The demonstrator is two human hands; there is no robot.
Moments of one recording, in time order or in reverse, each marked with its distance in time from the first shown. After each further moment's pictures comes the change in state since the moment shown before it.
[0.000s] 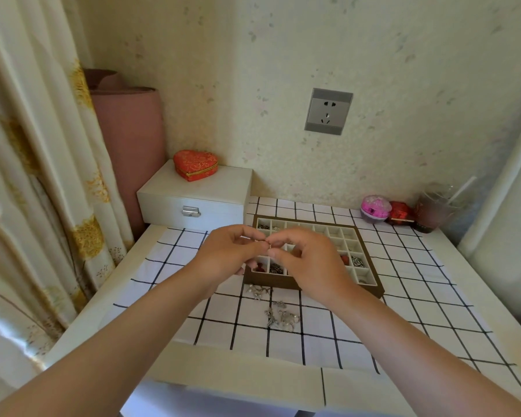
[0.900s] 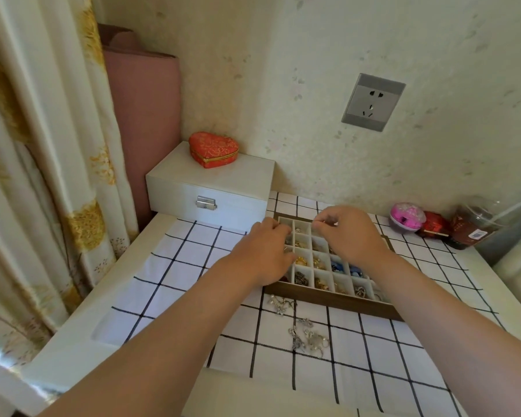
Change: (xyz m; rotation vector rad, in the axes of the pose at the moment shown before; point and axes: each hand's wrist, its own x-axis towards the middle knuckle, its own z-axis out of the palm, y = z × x) left_hand 0.069 -0.034 0.014 0.828 -0.059 0.267; right_hand 0.087 0.055 -0.008 -0.409 -0.052 0.199
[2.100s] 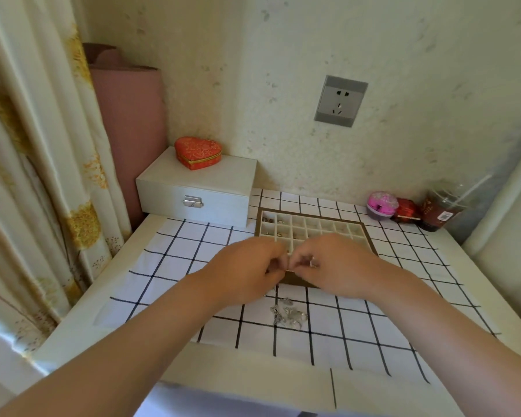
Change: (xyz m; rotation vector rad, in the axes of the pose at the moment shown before) left_hand -0.059 0.017 -0.013 0.036 -0.028 0.303; right_hand -0.090 -0.035 -0.038 -0.218 -0.403 -0.211
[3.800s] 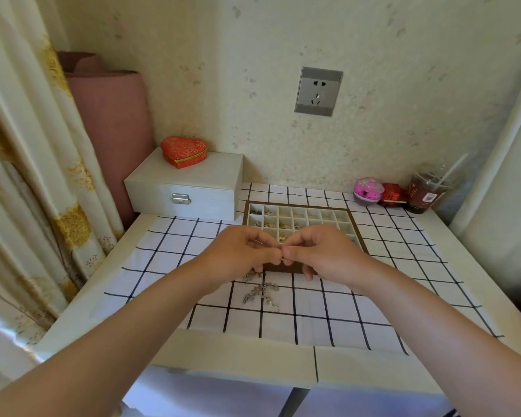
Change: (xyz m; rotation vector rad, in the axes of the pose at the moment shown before) left_hand 0.000 0.028 -0.007 -0.688 -0.024 -0.426; right_hand -0.023 0.012 0.012 0.796 0.124 0.182
